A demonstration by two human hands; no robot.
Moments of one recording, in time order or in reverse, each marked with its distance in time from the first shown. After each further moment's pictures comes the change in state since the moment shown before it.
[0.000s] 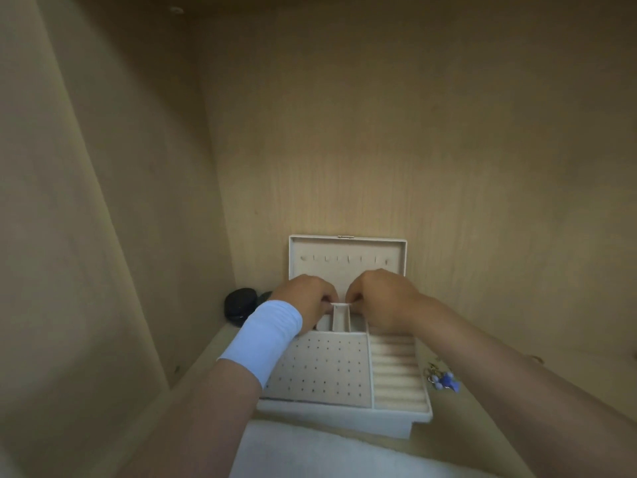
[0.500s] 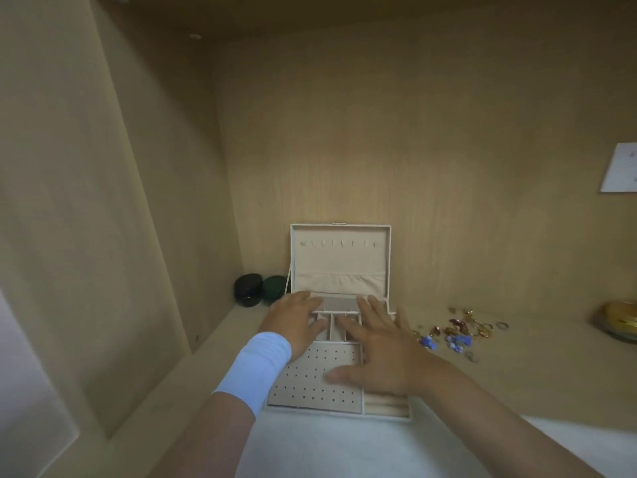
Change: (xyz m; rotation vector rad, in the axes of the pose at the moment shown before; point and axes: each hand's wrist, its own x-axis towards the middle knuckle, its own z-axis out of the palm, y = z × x) left_hand -0.089 0.002 0.050 -0.012 0.105 -0.085; right_hand -0.136 -0.026 0.056 -0.005 -0.129 -0.012
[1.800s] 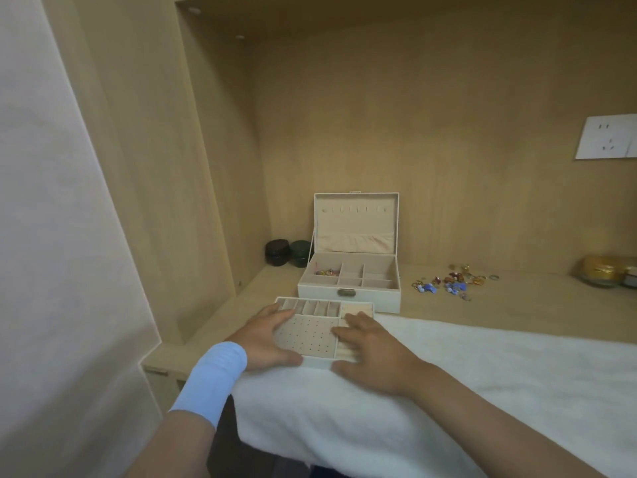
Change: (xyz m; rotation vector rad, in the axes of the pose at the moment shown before) left_hand -0.176 -0.062 -0.003 -0.170 -0.248 -0.144; right_hand -0.093 -0.076 0.075 0.205 0.065 -0.096
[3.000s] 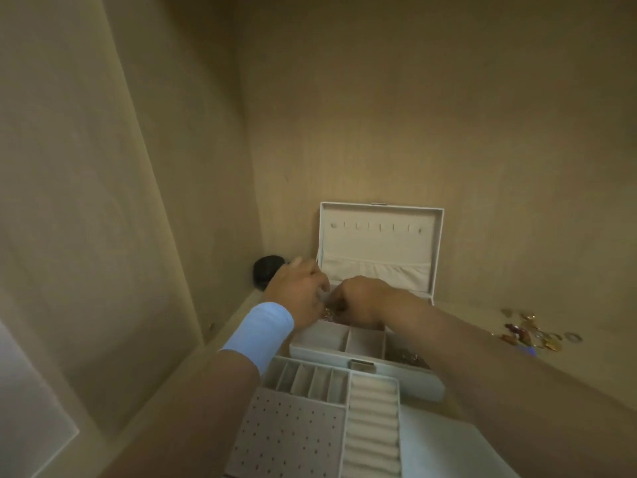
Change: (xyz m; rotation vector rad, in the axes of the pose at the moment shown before) left_hand 0.239 0.023 -0.045 0.404 0.456 0.329; right_hand 0.272 0.075 -0.062 -0.279 -0.259 -0.038
